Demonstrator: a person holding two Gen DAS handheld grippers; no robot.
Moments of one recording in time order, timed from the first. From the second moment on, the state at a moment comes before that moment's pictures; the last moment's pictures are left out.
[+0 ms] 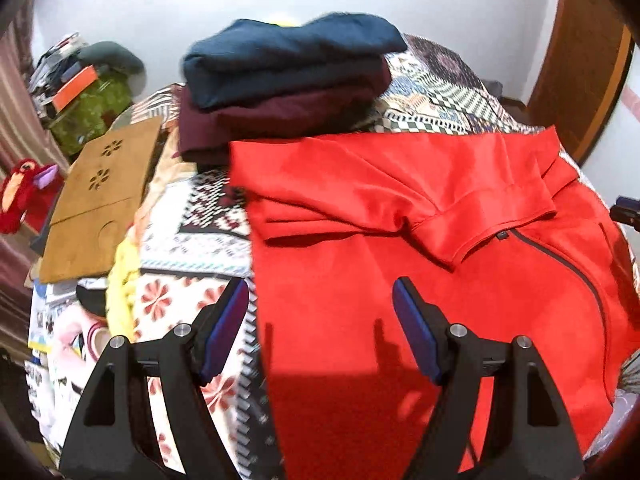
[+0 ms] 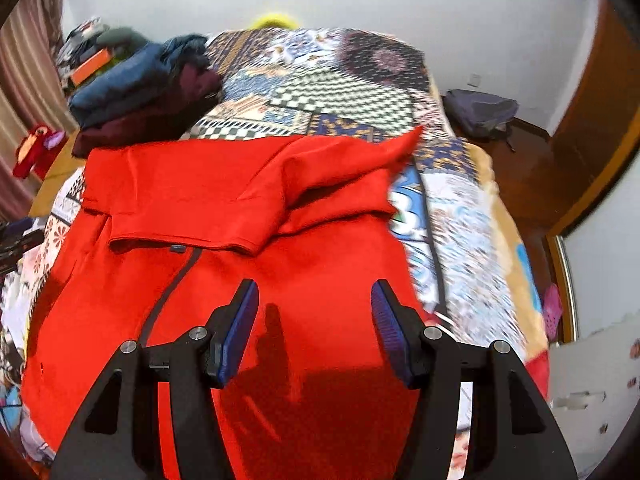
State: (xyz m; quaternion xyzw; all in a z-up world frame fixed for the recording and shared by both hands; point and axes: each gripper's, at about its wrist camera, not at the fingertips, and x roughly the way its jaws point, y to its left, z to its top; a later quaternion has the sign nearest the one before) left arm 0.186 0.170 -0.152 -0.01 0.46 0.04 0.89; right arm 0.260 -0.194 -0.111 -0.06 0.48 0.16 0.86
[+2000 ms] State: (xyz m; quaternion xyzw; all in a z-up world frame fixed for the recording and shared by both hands) left arm 0.240 0.216 -0.219 -0.14 0.50 0.07 0.85; right arm 0.322 -0.227 -0.149 0.11 0.50 0.15 0.85
